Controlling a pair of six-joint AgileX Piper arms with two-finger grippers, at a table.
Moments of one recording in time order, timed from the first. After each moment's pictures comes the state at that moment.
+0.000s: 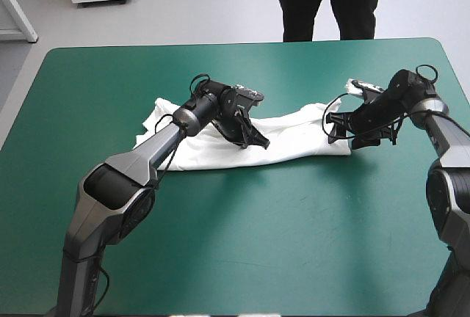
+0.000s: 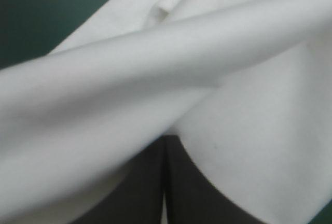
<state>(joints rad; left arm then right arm) -0.58 2.20 -1.93 -0.16 1.06 0.09 -0.02 1.93 -1.51 0.42 1.07 -0.16</state>
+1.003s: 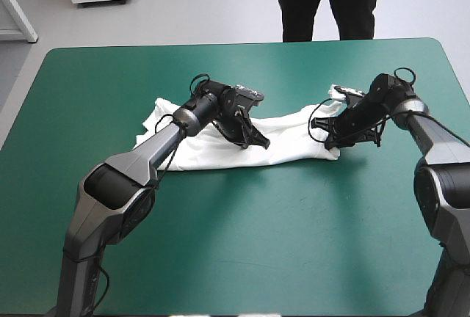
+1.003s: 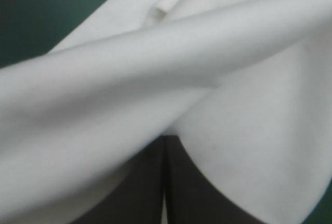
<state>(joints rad) -0.58 2.20 -1.93 -0.16 1.06 0.09 0.05 1.97 -1.52 0.42 1.05 -0.13</state>
